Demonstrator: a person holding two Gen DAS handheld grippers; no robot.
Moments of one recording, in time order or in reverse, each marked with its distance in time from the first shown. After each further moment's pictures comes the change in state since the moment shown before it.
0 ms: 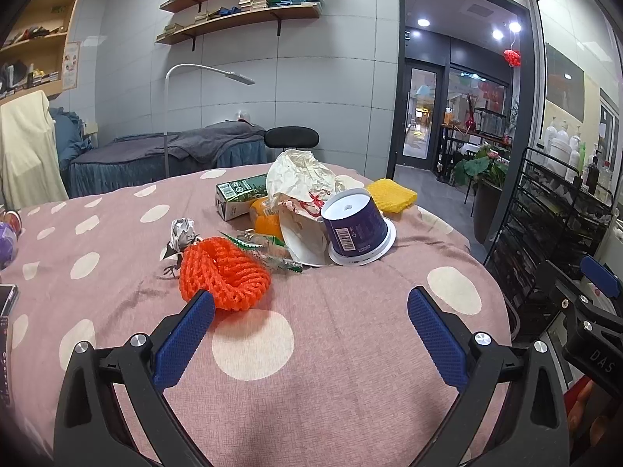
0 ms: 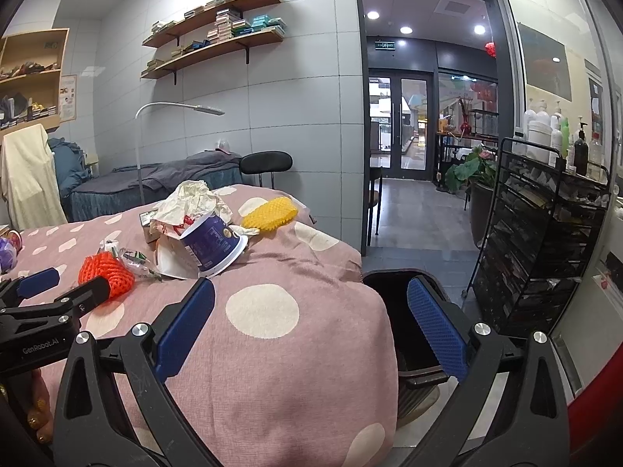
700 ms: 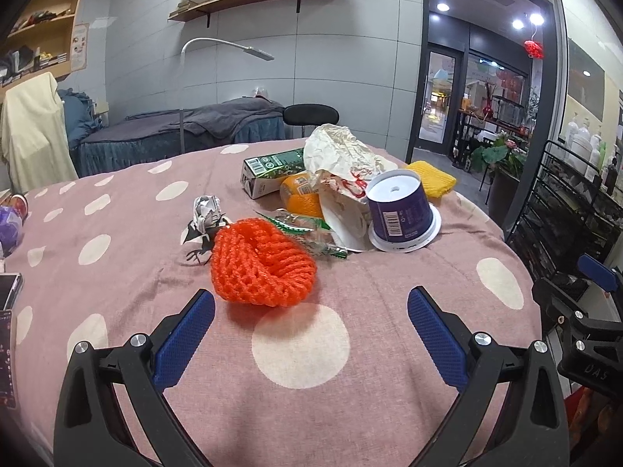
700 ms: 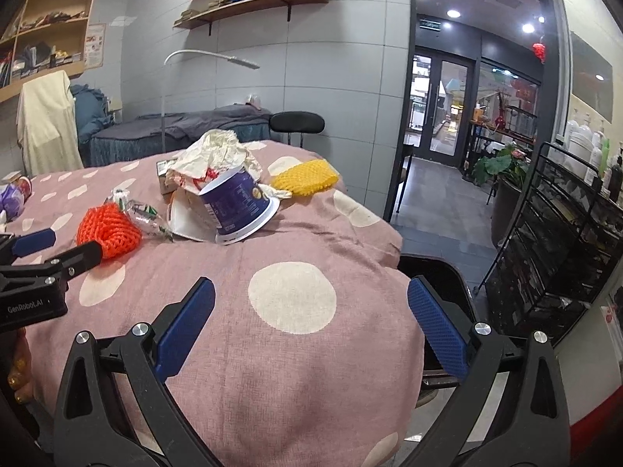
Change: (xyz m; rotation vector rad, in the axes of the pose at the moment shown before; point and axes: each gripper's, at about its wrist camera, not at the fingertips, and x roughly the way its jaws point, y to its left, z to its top) left arm 0.024 0.040 0.005 -0.042 0.102 0.041; right arm 0.049 0.032 0.004 -0.154 0.155 0.081
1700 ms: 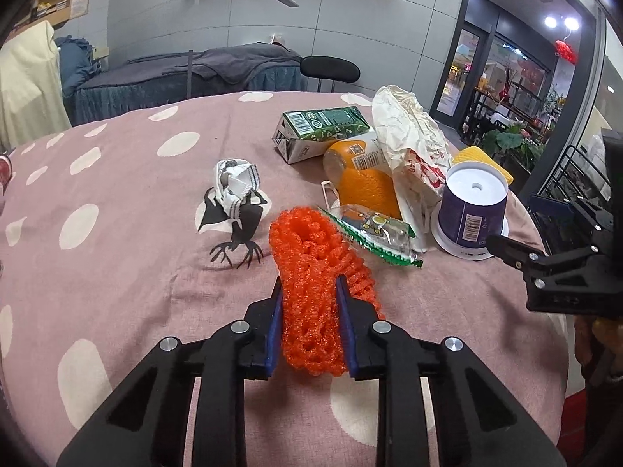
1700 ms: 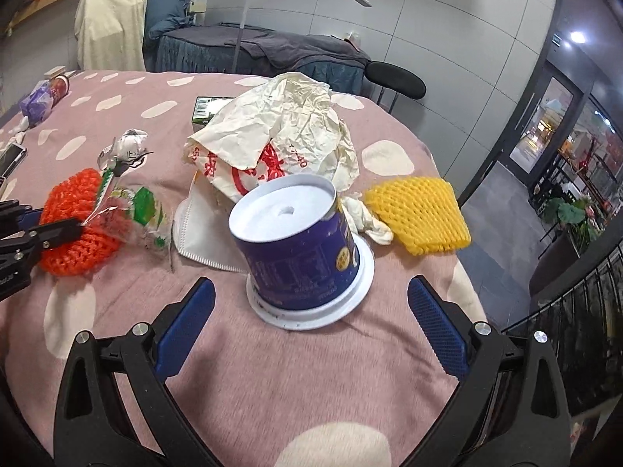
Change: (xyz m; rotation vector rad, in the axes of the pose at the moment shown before) left arm 0.053 0.061 0.022 -0.098 0.181 -0.026; right arm 0.143 0.070 0.080 -0.354 0.246 0.196
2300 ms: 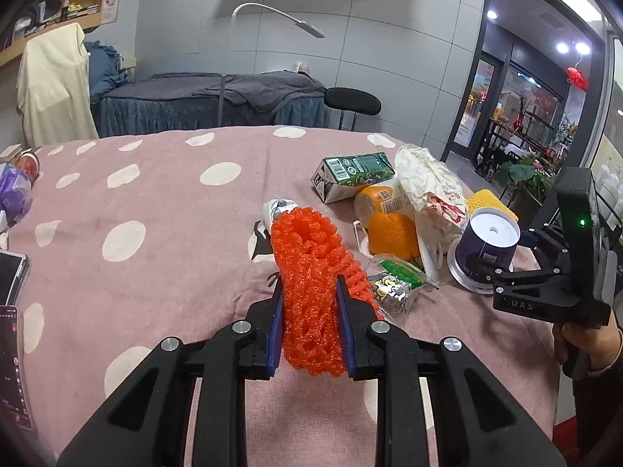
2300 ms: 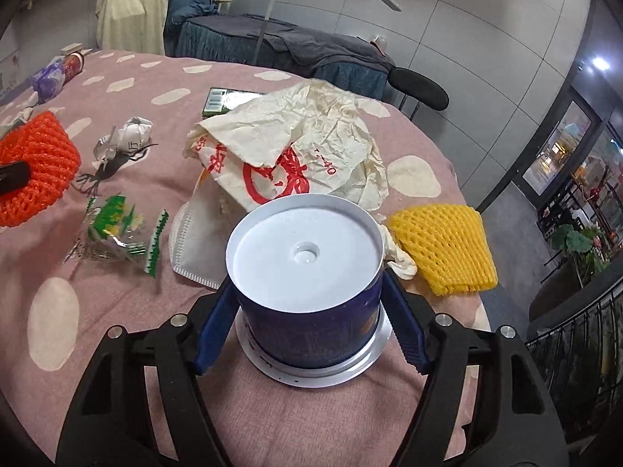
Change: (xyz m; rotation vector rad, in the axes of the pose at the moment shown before) left arm -0.035 0.020 0.015 -0.051 -0.106 0.043; right arm 0.017 0.008 0.011 -0.083 -0.012 0.033
